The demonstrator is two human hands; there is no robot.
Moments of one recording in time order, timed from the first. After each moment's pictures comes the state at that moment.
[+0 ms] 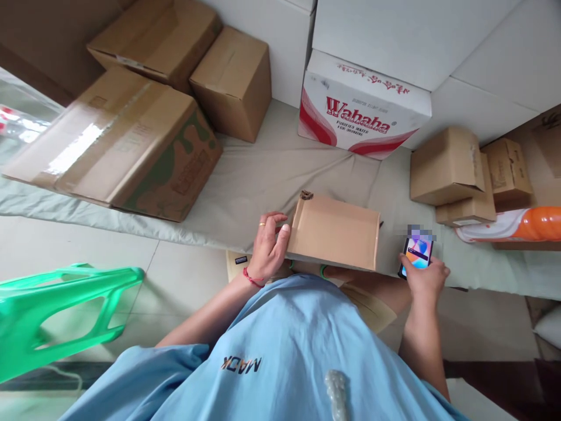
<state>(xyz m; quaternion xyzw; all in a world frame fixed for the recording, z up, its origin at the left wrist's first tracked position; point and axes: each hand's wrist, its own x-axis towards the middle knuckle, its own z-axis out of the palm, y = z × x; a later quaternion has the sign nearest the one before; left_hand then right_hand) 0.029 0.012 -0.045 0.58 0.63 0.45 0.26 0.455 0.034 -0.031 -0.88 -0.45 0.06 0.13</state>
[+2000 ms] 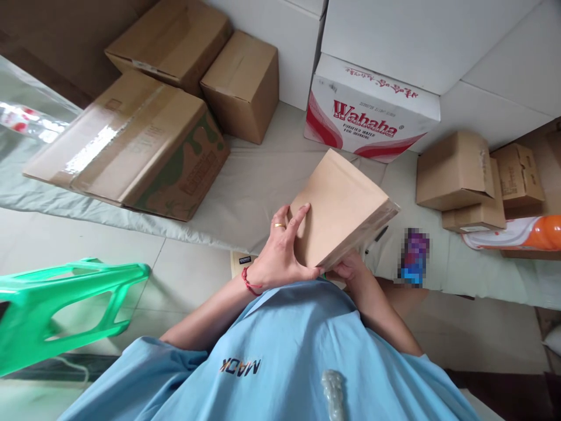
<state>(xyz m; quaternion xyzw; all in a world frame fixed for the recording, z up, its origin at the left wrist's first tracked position) 0.029 0.013 0.002 0.66 0.57 0.32 0.36 0.257 0.056 -0.085 -0.51 -0.36 0.73 0.29</state>
